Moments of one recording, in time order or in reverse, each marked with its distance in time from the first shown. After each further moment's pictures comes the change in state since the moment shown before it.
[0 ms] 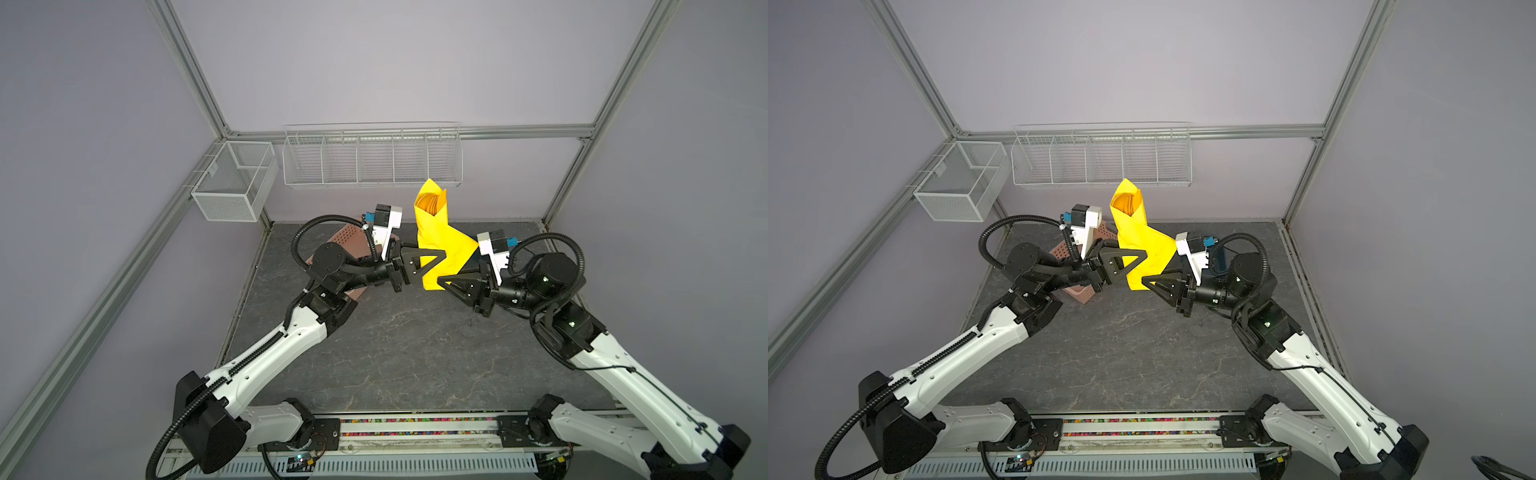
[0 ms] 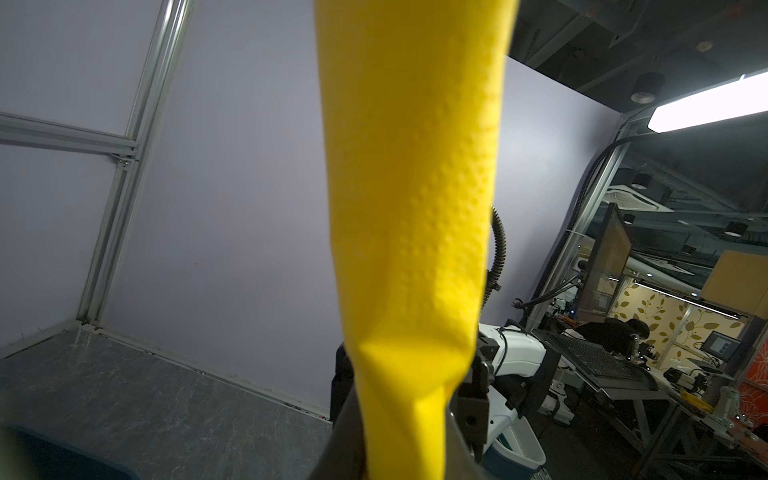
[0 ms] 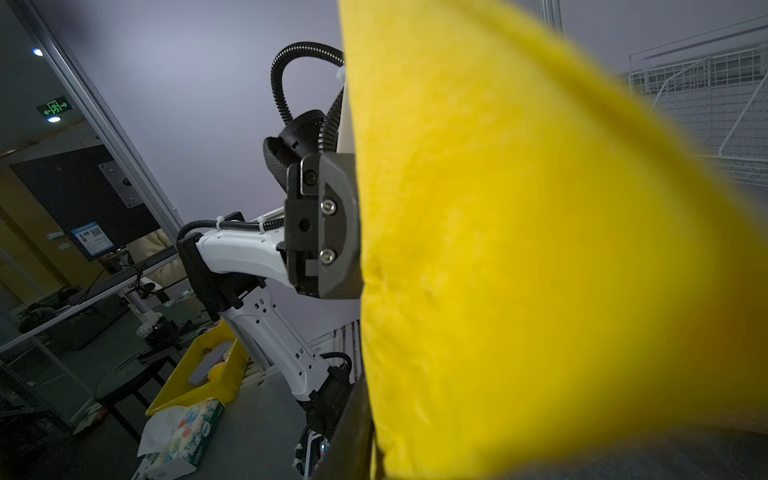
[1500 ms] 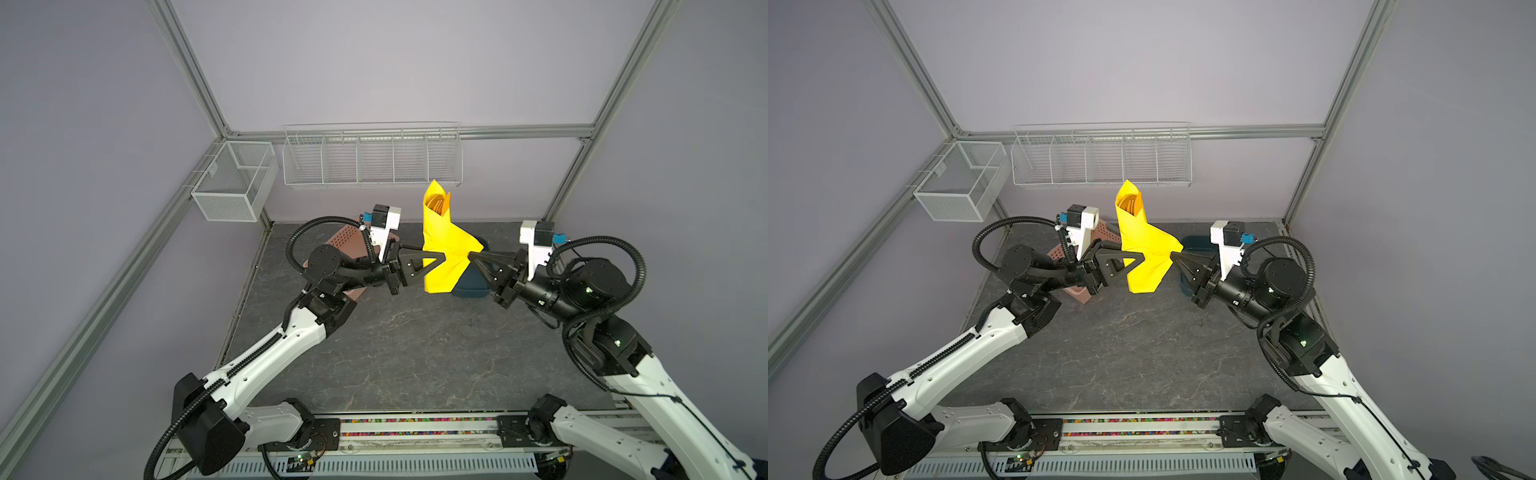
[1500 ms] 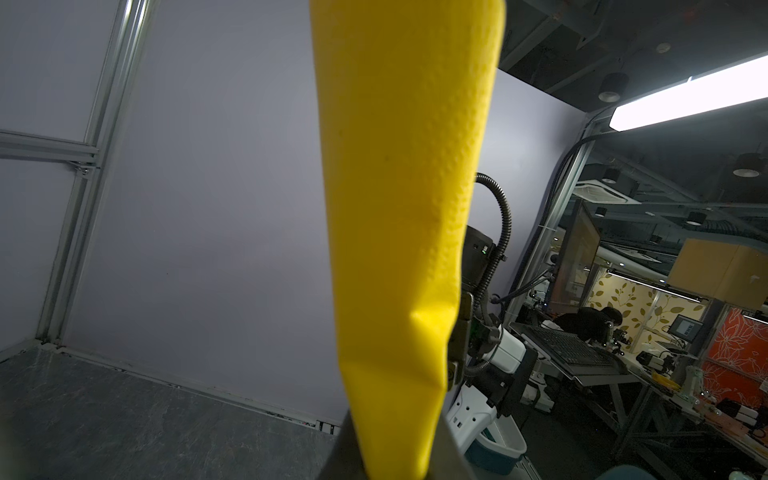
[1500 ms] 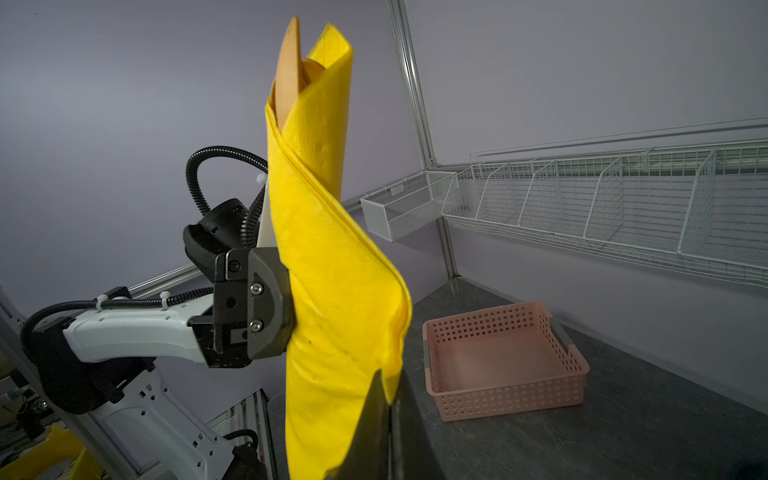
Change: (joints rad) left arm -0.001 -0.008 0.000 0.058 0.050 -0.048; right arm 0.002 -0.125 0.112 -0.204 0.382 -0.101
